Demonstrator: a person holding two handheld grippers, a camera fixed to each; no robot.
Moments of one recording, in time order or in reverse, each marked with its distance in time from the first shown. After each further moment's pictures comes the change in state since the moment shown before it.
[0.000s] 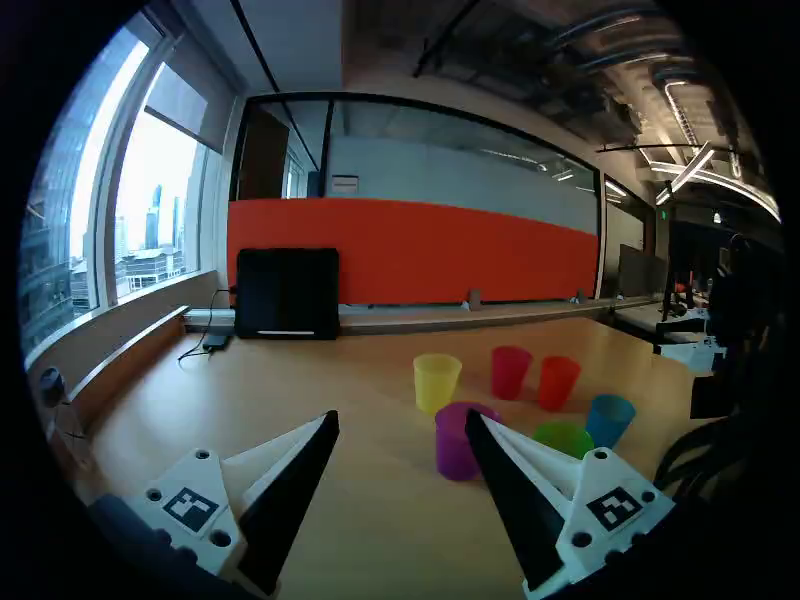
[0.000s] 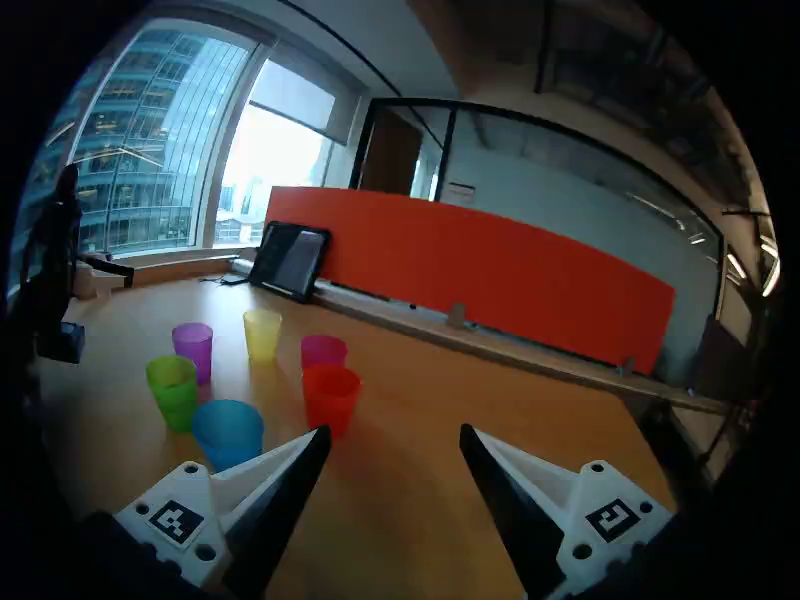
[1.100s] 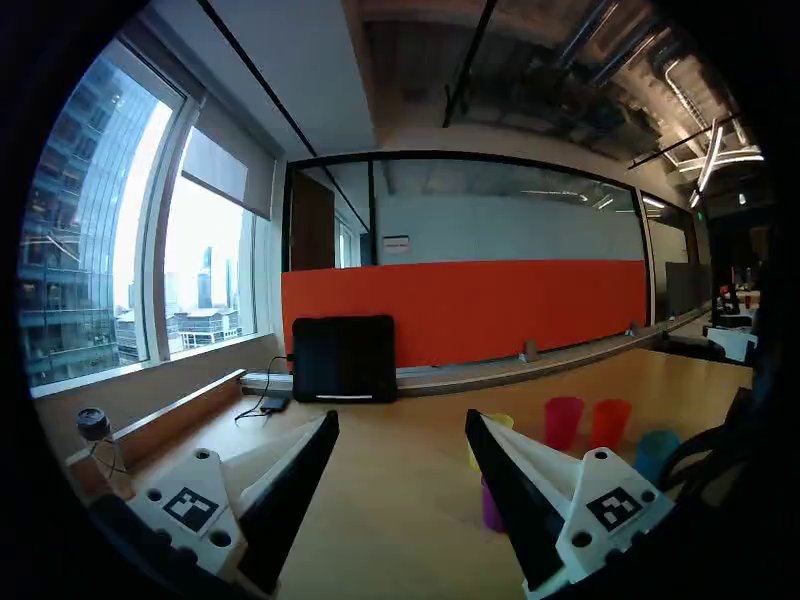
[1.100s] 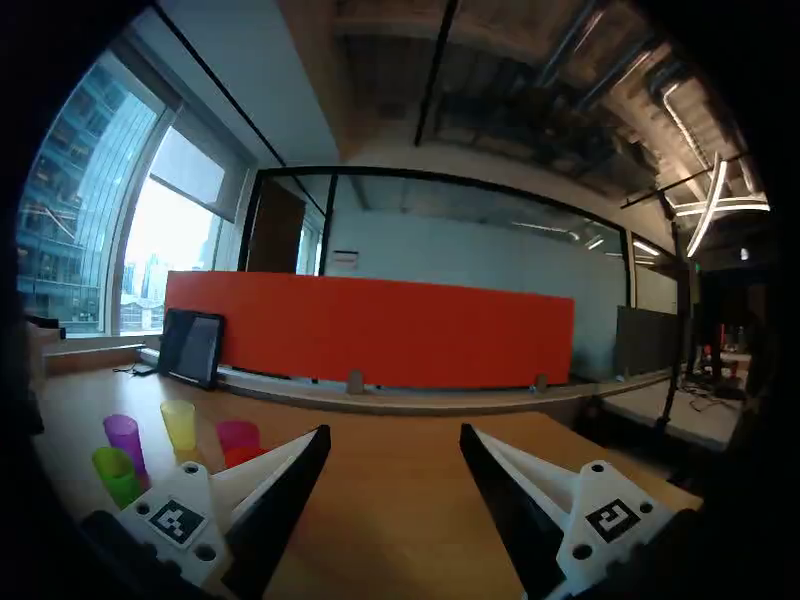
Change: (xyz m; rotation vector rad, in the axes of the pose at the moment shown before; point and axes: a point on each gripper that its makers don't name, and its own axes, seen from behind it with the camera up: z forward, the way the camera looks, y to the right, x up) left arm 0.047 -0.020 -0.005 0.222 0.192 0.086; right arm 0.036 0.059 -0.016 -0.365 0.230 0.174
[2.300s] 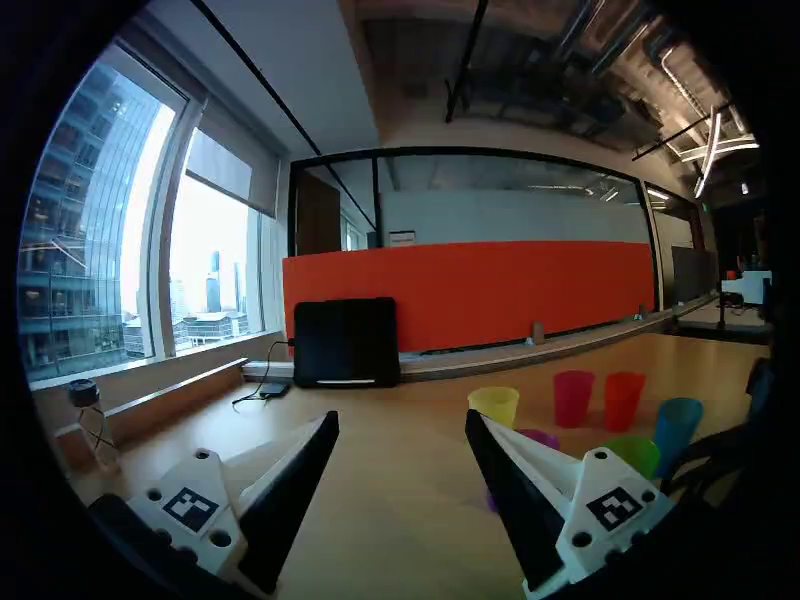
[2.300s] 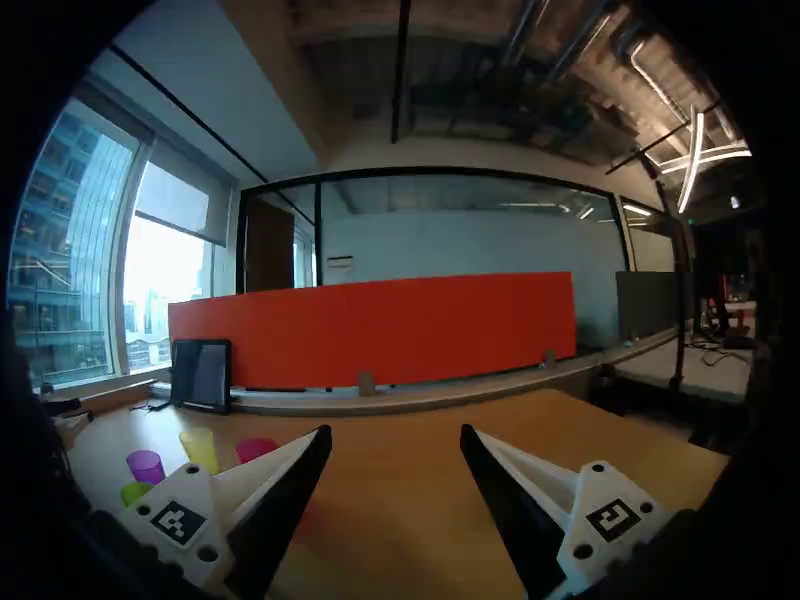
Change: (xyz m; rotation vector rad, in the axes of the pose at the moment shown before) left arm -0.052 0.014 0.010 0.032 0.004 0.015; right arm 0.003 -0.003 -0.009 0.015 -0.004 0.137
